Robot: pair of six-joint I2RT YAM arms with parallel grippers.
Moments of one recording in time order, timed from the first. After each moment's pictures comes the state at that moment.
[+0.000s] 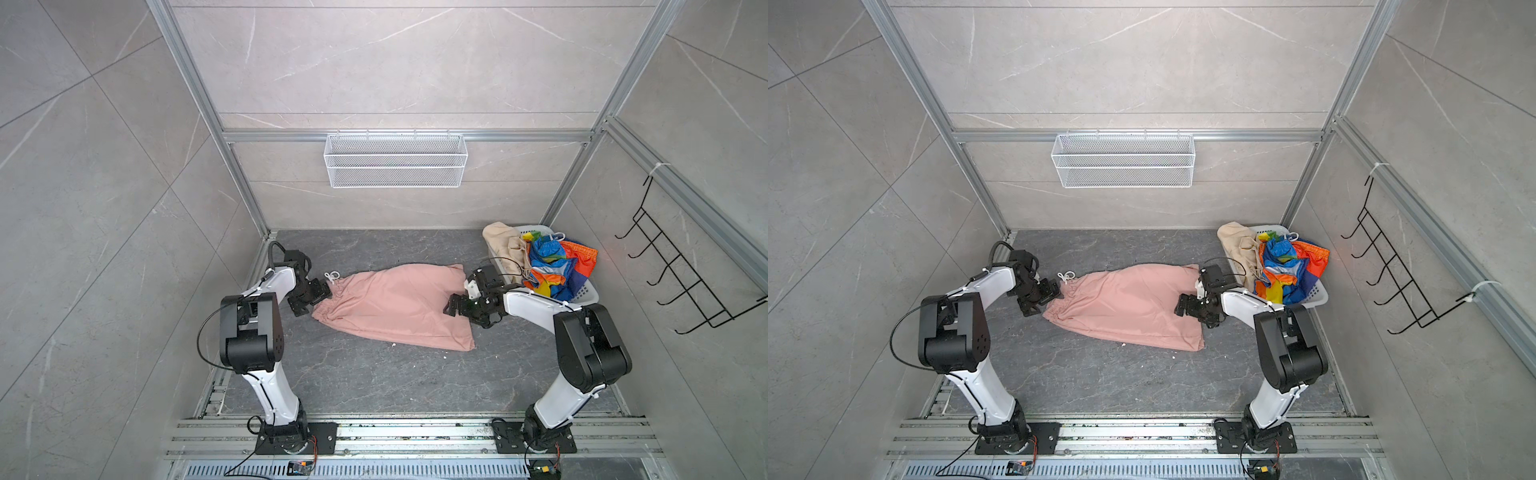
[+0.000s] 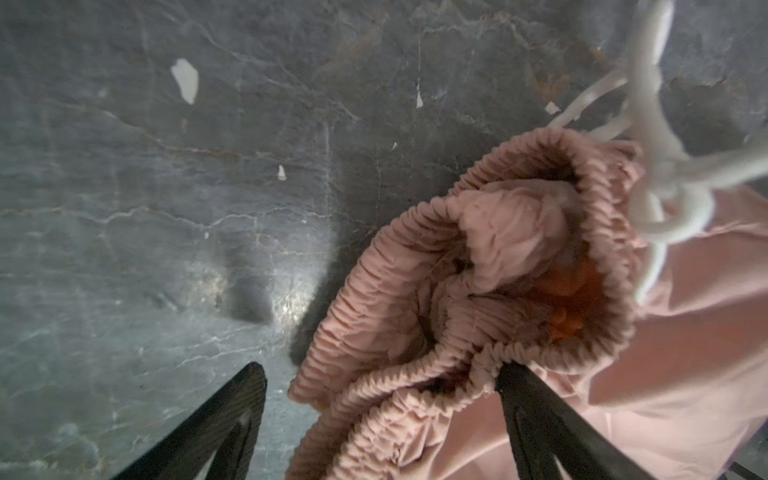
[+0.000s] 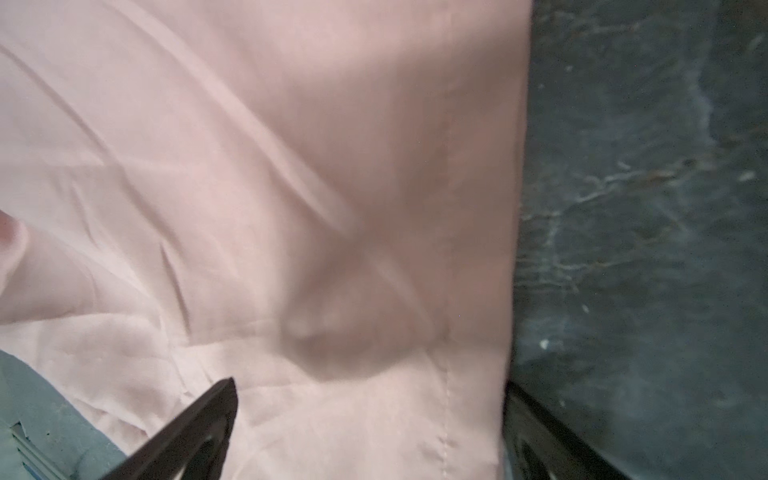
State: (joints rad) left arm 0.04 1.86 1.26 -0.76 0.22 -0.42; right arm 0.26 1.72 0.98 -0.43 -0.32 0.44
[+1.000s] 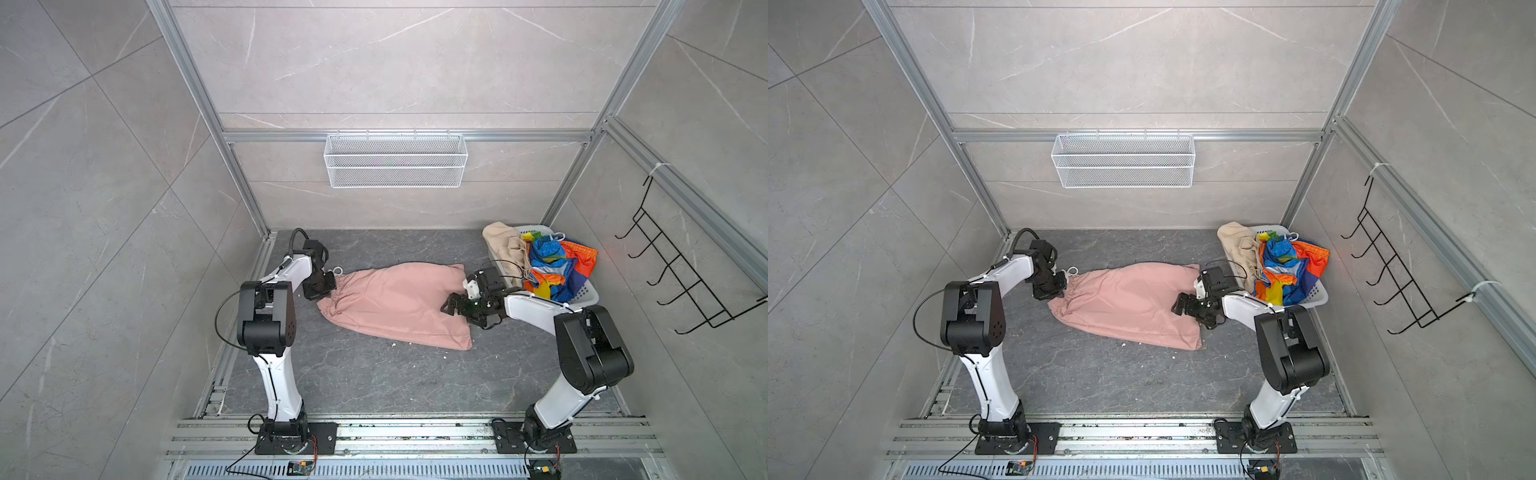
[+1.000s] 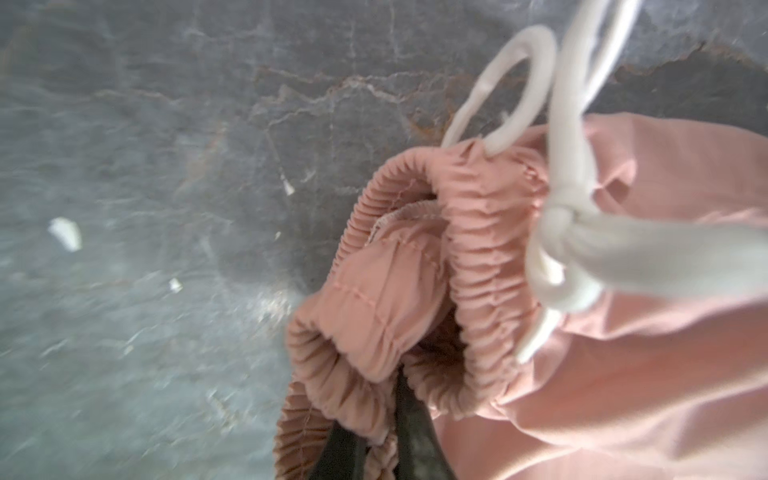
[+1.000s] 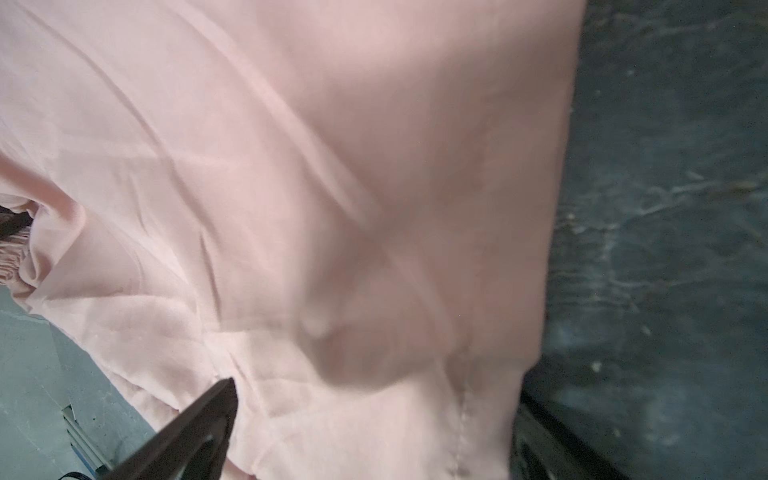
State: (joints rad) left arm -0.07 2.00 1.50 -0.88 0.07 -0.29; right arm 0.26 1.71 0.94 -0.34 -0.39 0.48
